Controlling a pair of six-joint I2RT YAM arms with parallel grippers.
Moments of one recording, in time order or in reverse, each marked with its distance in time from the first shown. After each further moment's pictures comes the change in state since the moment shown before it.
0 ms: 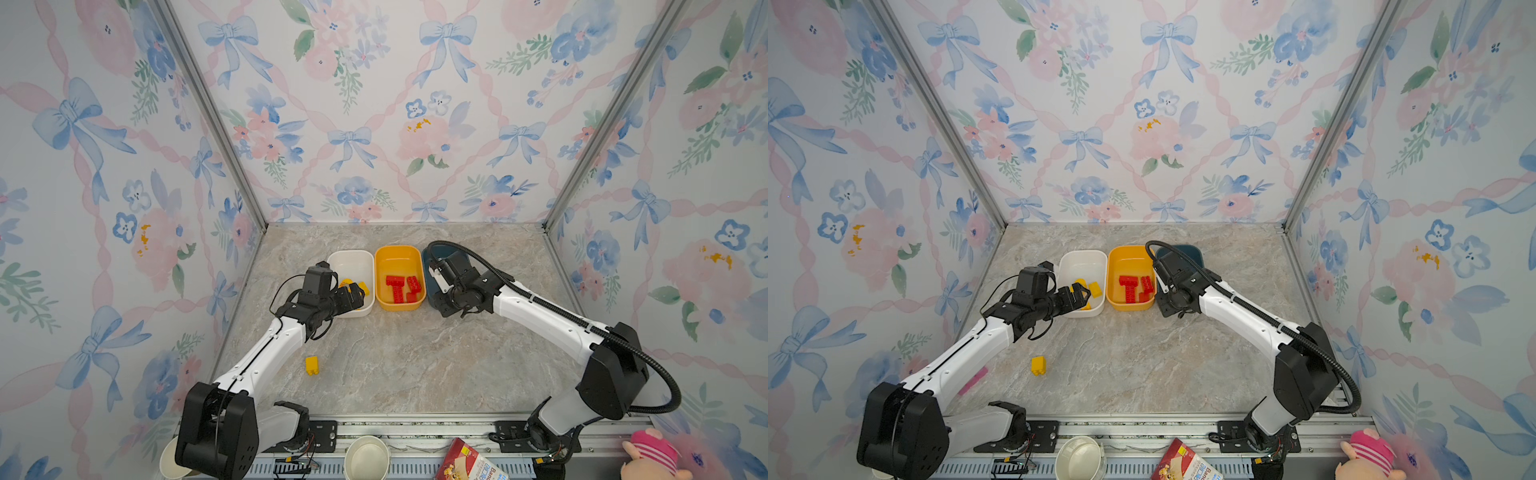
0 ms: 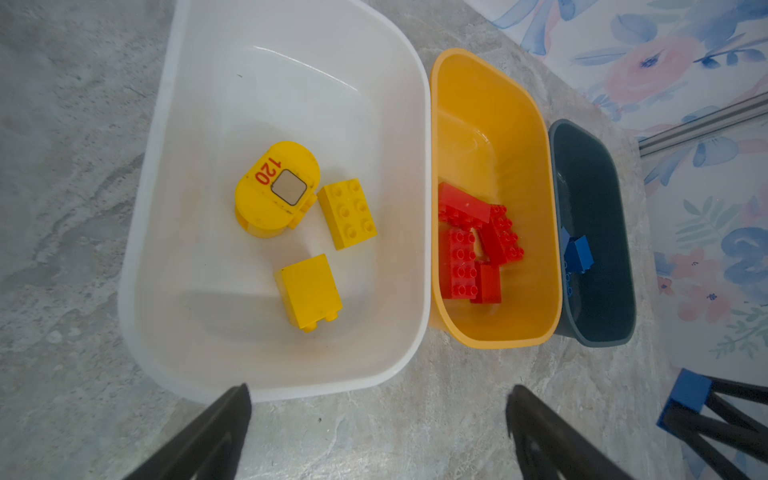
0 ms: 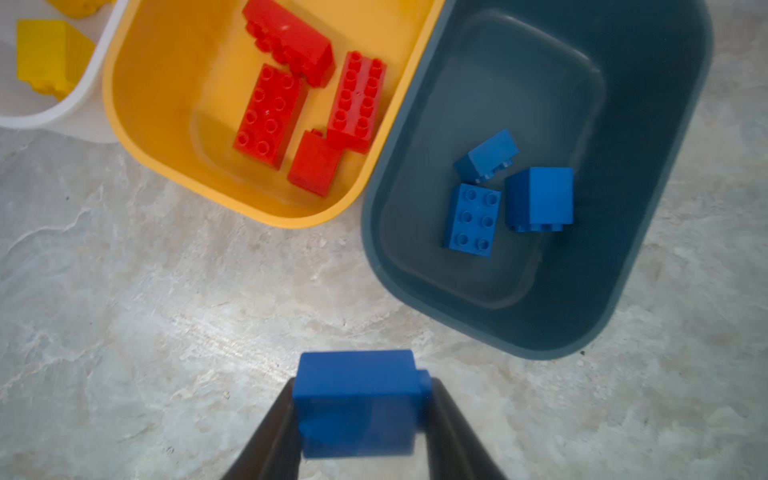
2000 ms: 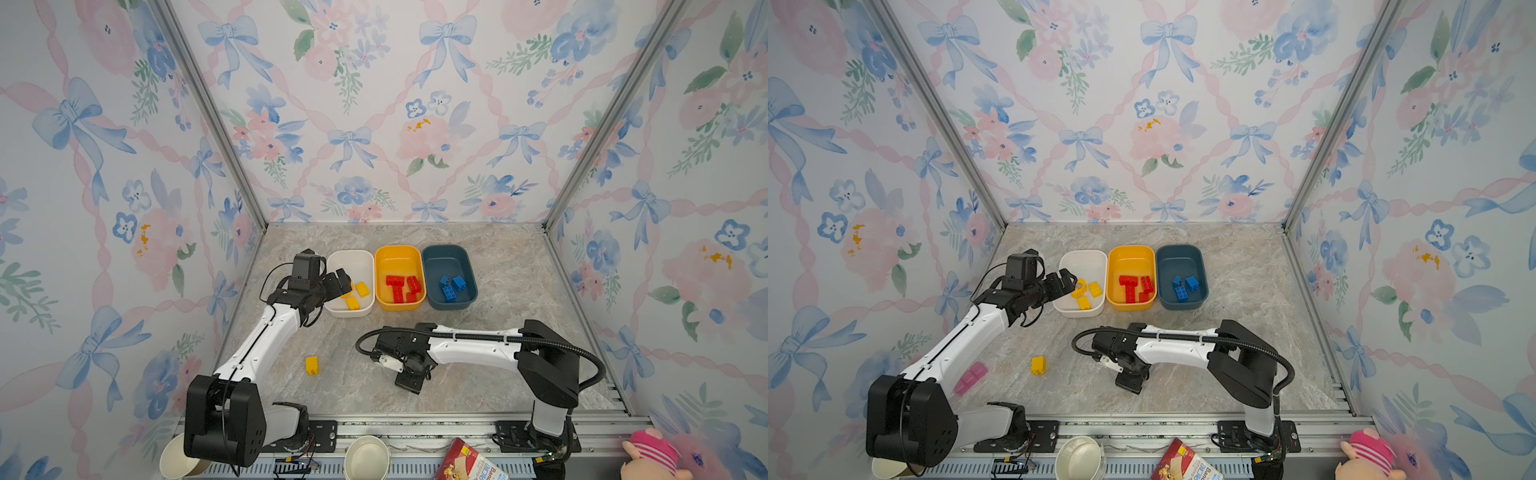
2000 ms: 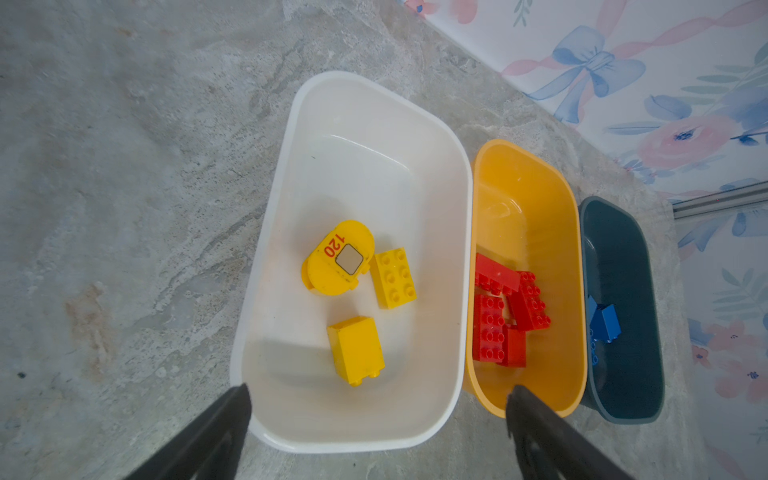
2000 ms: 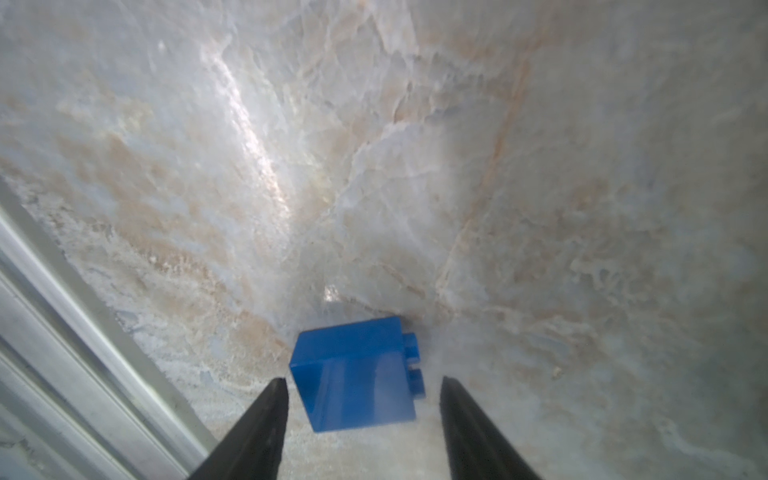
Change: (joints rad) left arm 0.119 0.064 0.132 -0.070 -0.044 0.026; right arm 0.530 0.290 -0.035 -0.104 -0.134 -0.232
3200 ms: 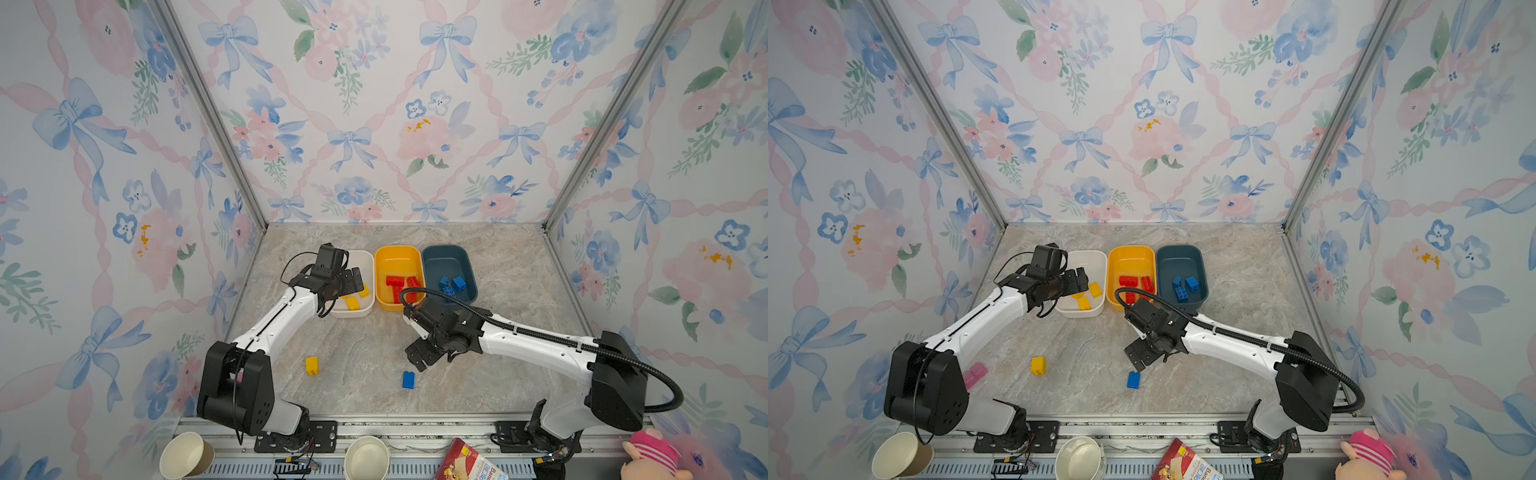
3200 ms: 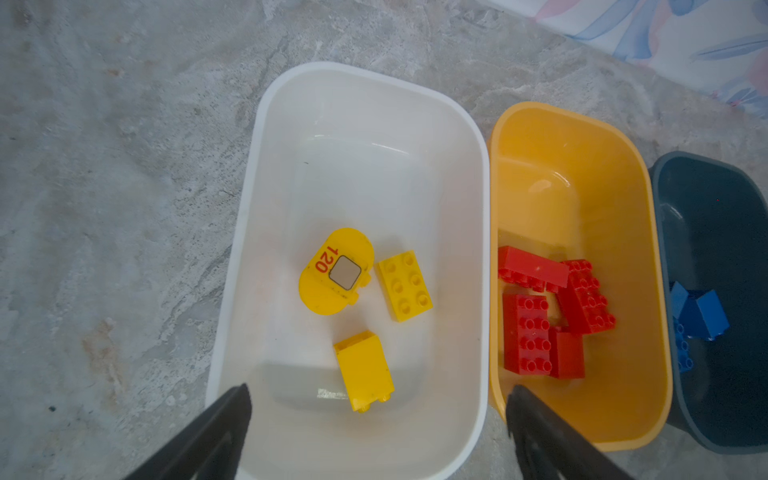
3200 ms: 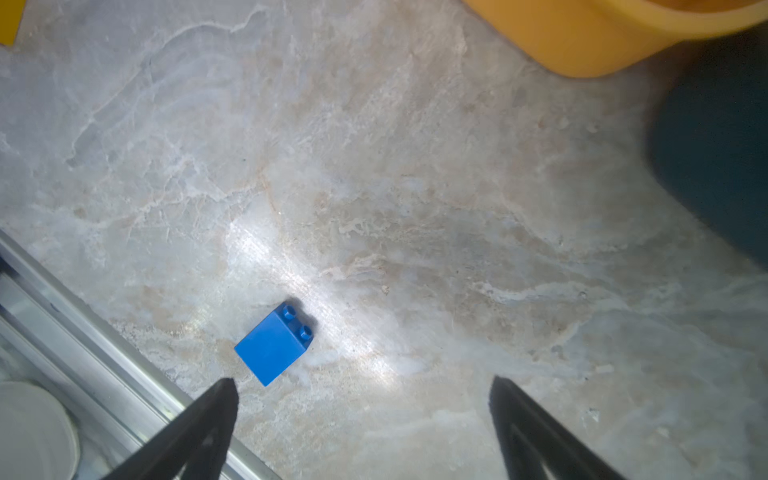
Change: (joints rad) left arm -0.134 0.144 0.124 -0.074 -0.182 0.075; right arm -0.152 -0.333 -0.159 0.113 0.024 0.320
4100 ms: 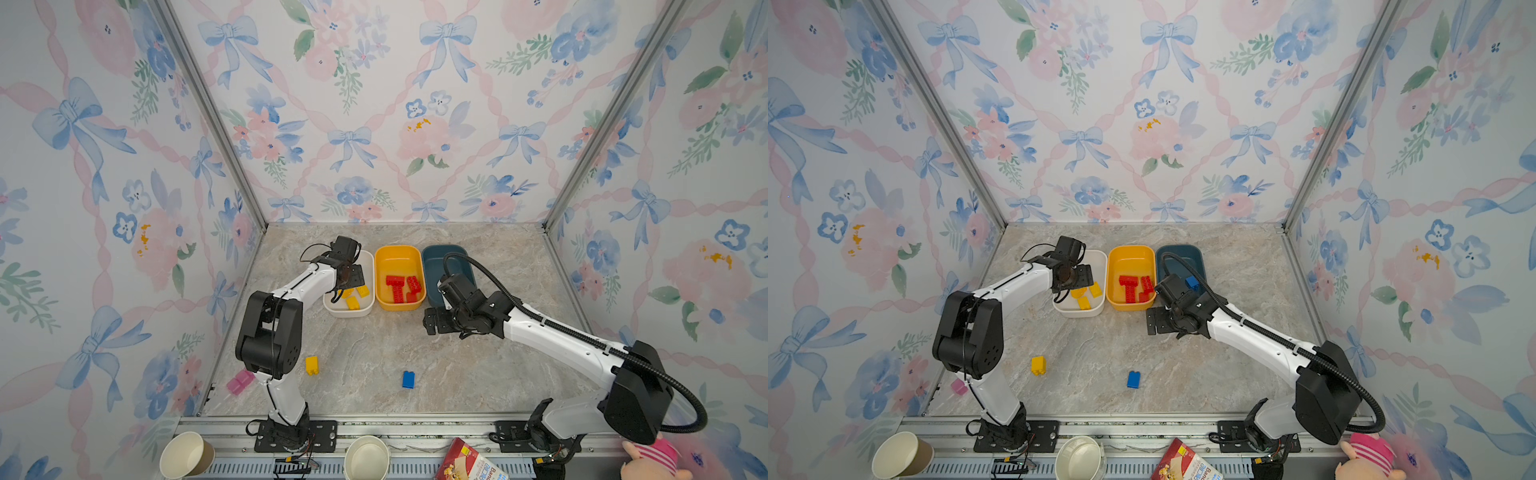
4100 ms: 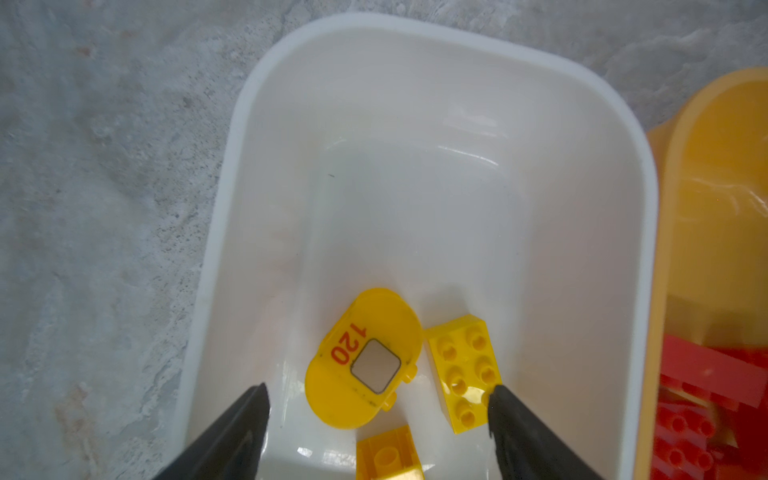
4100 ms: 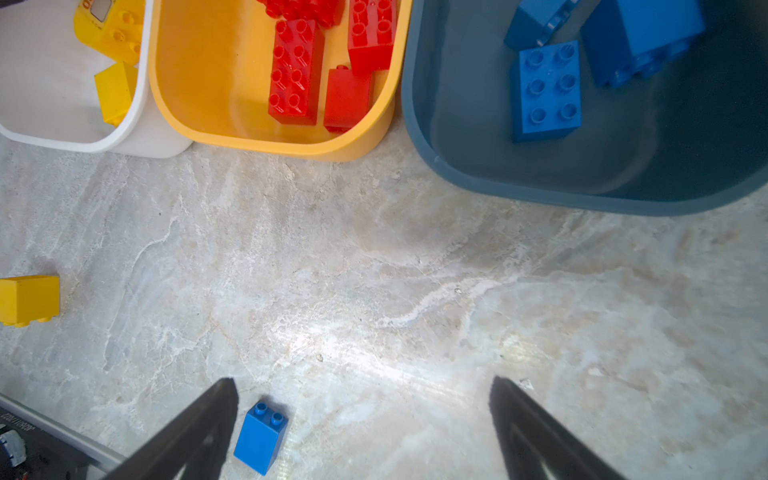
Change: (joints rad) left arm 0.000 0.369 0.238 -0.046 -0.125 0.006; right arm -0.247 -0.109 -0.032 0.072 0.035 0.319
